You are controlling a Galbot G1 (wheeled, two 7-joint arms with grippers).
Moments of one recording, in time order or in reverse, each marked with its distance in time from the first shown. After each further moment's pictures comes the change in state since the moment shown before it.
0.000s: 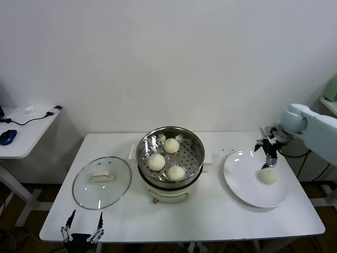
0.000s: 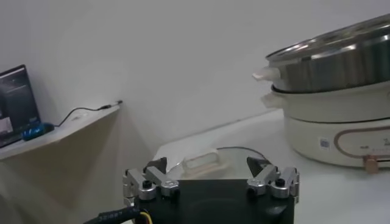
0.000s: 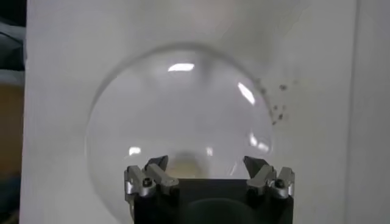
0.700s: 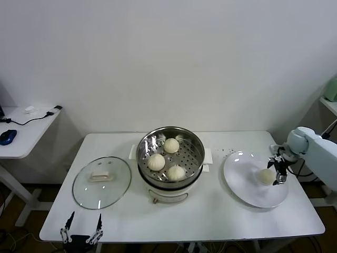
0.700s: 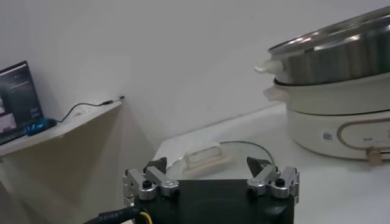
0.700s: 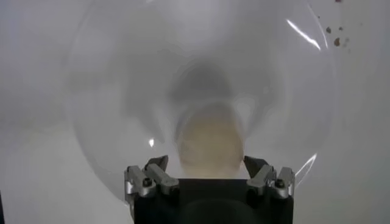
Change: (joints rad) left arm -0.004 -0.005 -0.011 0.015 0.005 0.002 0.000; right arm -0.228 0.109 0.245 -0.264 -0.159 0.073 0.005
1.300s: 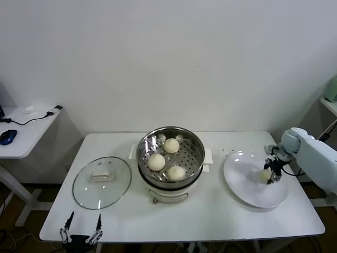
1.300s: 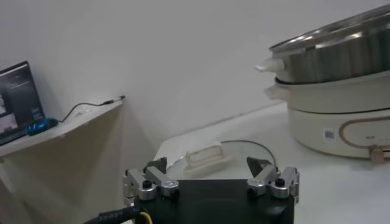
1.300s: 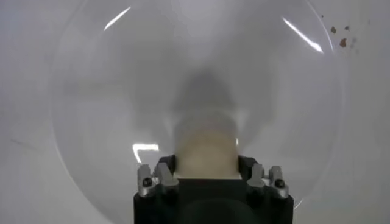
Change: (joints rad) left arm -0.003 0.000 -0.002 0.003 0.003 0.000 0.000; right arm 0.000 0.069 0.026 -0.110 -0.018 0.023 -0.026
